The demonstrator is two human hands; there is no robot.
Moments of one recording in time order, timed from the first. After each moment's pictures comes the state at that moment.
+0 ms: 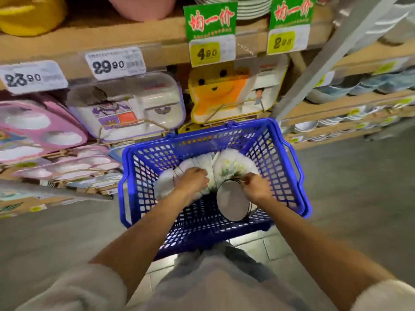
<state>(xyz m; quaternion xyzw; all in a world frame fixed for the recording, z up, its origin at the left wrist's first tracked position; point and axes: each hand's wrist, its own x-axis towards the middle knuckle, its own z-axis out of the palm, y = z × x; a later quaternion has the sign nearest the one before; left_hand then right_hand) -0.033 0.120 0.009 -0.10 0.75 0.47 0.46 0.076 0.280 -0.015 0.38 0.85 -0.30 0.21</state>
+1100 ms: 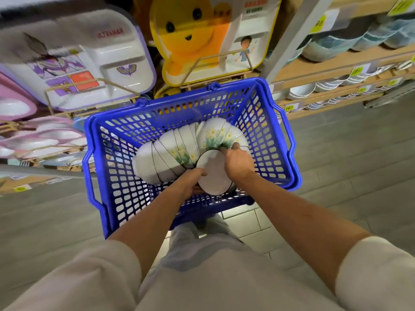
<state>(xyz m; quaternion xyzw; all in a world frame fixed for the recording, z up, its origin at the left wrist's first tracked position) 0.033 0.138 -0.076 -0.21 0.66 0.42 0.59 0.081 0.276 -0.049 0.23 0.93 -0.09 0.27</state>
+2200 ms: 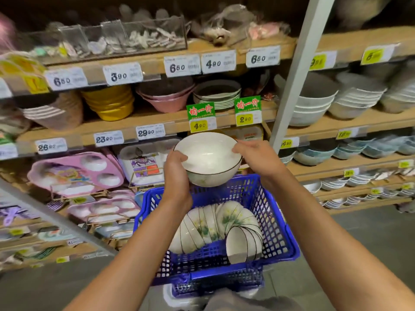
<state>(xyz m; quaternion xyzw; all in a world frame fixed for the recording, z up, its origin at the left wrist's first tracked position) 0.032 0.130 0.236 -0.09 0.57 0.81 0.13 0.067 0.292 0.241 0.22 0.73 -0.64 -0.08</state>
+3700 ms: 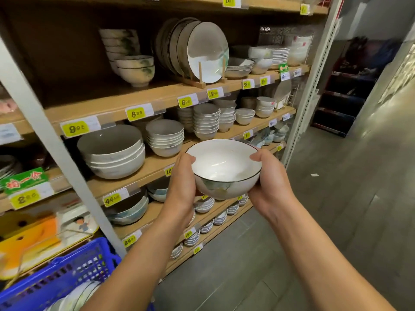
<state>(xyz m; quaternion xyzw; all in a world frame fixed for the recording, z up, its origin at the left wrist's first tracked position) 0.254 0.525 0.316 0.19 0.60 0.71 0.32 0.363 0.607 0.331 0.35 0.39 -0.75 -0.40</state>
